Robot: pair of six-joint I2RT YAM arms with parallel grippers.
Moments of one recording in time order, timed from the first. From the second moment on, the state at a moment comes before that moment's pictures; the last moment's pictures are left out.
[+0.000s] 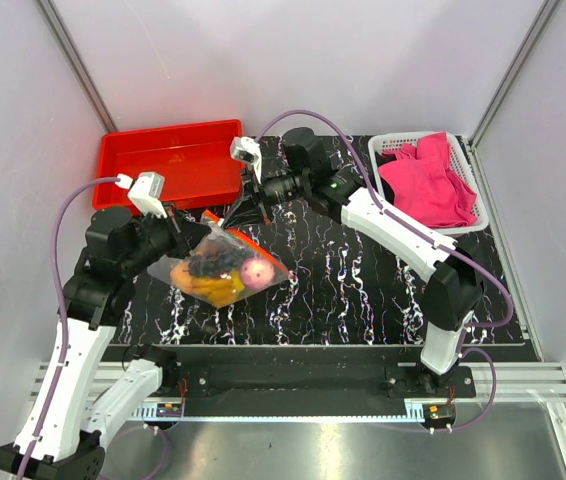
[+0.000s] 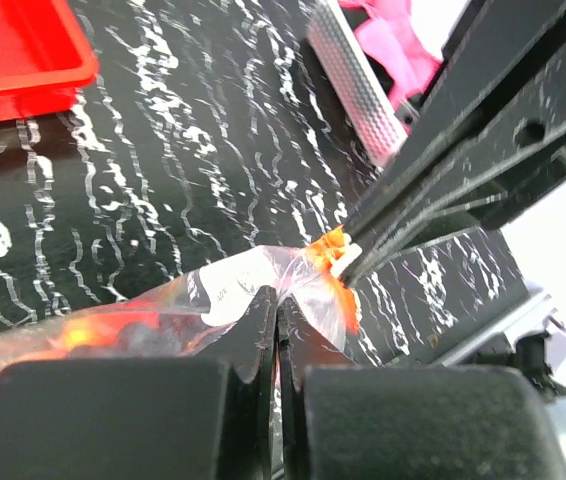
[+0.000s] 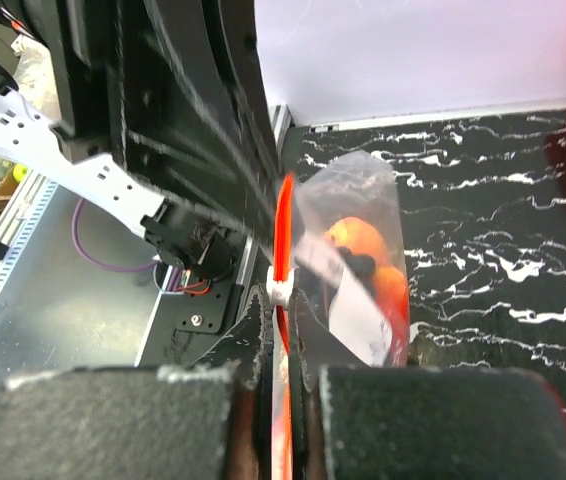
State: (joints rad) left arm -0.25 0.74 1.05 -0.63 0.34 -0.42; right arm 0.77 1.82 1.75 -0.19 -1.01 0.04
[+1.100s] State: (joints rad) left arm -0.25 0.45 1.15 -0.66 -0.41 -0.39; right arm 0.77 1.82 1.72 -0.31 -1.03 -0.12
